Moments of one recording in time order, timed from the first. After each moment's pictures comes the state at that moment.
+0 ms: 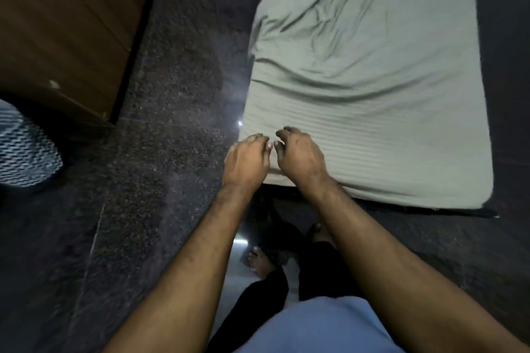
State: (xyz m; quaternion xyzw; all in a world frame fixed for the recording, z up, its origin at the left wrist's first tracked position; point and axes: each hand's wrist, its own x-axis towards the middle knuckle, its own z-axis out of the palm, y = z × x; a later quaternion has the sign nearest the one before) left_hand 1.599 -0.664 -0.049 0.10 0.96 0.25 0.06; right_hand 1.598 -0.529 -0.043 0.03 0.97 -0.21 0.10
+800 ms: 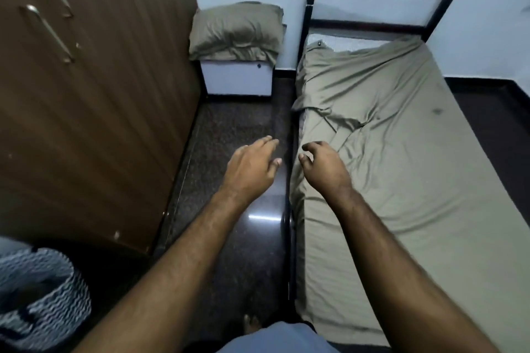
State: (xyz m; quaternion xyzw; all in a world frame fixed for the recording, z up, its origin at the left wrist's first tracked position) left_hand 1.248 -0.851 0.145 0.24 0.94 0.23 -0.04; right_hand 1.264 -0.667 0.121 0.09 0.96 -0.26 -0.05
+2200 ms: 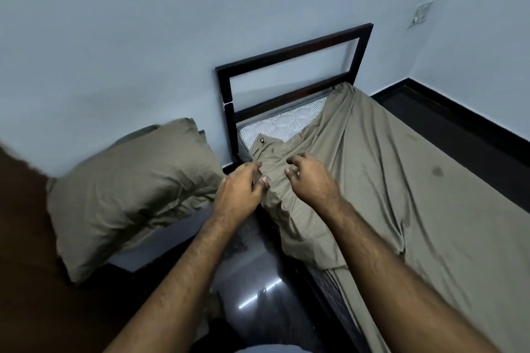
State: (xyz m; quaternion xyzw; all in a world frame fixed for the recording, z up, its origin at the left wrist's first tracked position) left_hand 0.343 -0.637 0.141 0.41 0.86 0.29 0.09; right_hand 0.448 -0.483 0.133 0.32 0.91 -0.23 -0.10
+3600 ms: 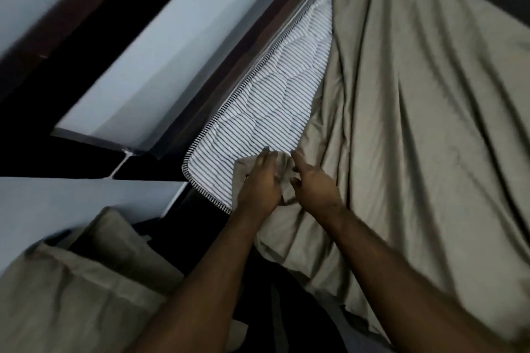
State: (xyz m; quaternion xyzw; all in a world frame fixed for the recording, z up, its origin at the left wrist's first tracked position) left_hand -0.051 -0.187 -0.247 0.45 0.75 0.18 0.44; right_hand 0.087 -0.134 -0.264 0.53 0.76 -0.35 0.09
